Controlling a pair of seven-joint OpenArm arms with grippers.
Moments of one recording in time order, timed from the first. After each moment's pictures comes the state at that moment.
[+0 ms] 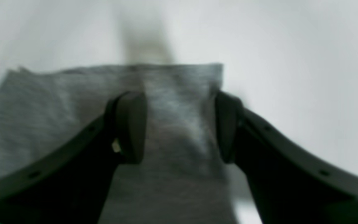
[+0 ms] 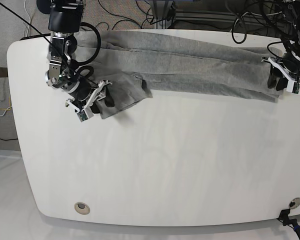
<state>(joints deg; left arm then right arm) 21.5 -20.0 -35.4 95.8 -23.2 -41.8 35.2 -0.5 11.4 11.8 75.3 13.1 39.9 -33.5</state>
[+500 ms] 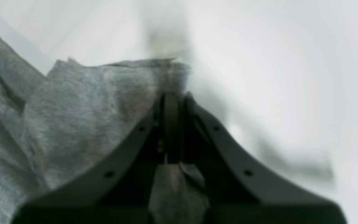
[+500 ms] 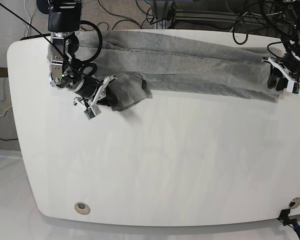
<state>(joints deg) 21.5 -20.0 -35.4 95.8 -23.2 -41.8 35.2 -0.9 13.1 5.3 75.3 20.1 40.6 -35.4</state>
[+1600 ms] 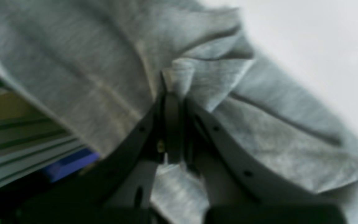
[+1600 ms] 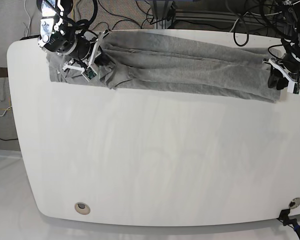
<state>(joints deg) 19.8 -20.2 -35.4 91.8 -23.0 -41.8 35.2 -23.6 14.4 10.8 112.1 24.4 40.4 -59.3</state>
